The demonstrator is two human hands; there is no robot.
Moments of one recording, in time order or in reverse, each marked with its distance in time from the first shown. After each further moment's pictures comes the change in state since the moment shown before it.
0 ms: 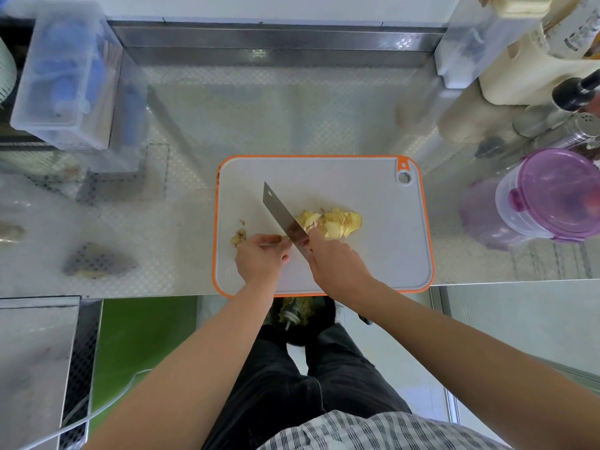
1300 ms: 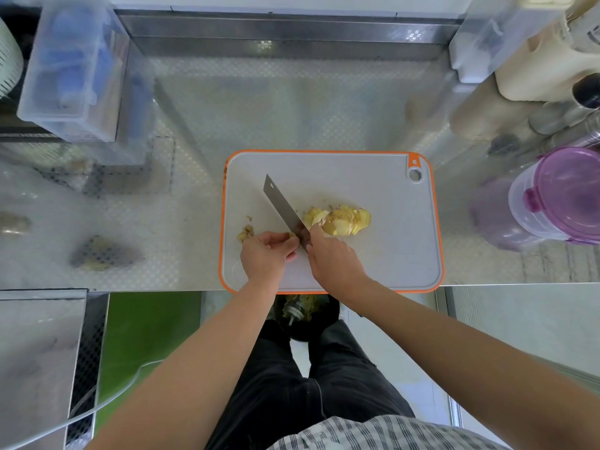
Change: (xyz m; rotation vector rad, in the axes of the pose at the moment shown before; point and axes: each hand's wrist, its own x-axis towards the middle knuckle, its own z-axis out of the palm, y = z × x) left_hand 0.006 -0.007 -0.006 -0.128 -0.093 0.010; right_hand 0.013 -0.008 0.017 0.047 0.012 -0.012
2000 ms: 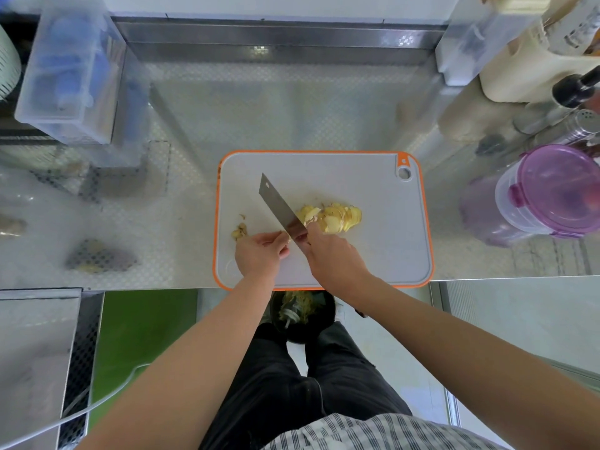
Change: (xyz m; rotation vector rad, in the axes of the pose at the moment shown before) left_hand -0.007 0.002 0.005 -0.070 0.049 -0.042; right_hand -0.014 0.006 -0.010 -0.023 0.036 -0.028
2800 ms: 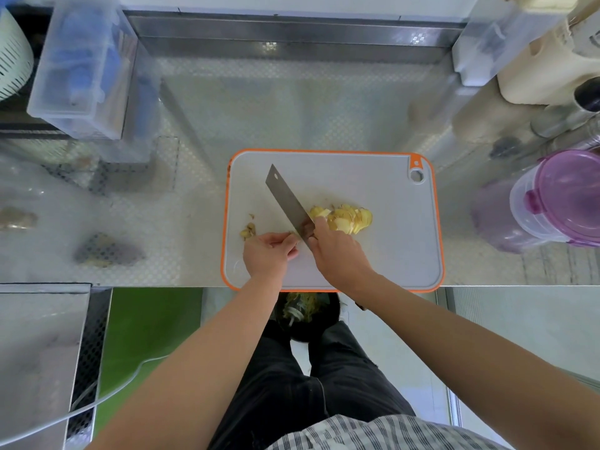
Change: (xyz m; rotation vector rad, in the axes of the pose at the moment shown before) left_hand 0.002 0.000 0.000 -0.032 -0.008 -0.020; right_hand 0.014 -0.002 -0.002 0.073 0.000 -0.010
